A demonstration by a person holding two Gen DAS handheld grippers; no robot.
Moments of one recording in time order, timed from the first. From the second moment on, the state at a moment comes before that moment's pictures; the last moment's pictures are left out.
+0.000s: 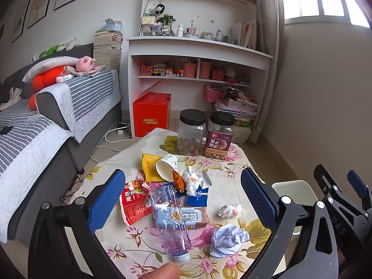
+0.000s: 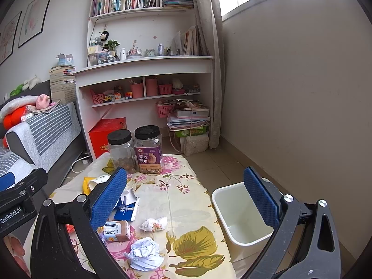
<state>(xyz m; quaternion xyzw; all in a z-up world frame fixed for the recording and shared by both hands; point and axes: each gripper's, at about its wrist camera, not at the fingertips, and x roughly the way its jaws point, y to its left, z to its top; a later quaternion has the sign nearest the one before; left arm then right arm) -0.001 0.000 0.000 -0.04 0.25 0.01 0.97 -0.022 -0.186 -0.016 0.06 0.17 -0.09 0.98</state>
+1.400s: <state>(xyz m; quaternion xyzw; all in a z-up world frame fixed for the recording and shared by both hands) 0.023 0.018 -0.023 0.00 0.33 0.03 0.94 0.002 -0.181 -0.037 0.07 0.26 -0.06 0.96</state>
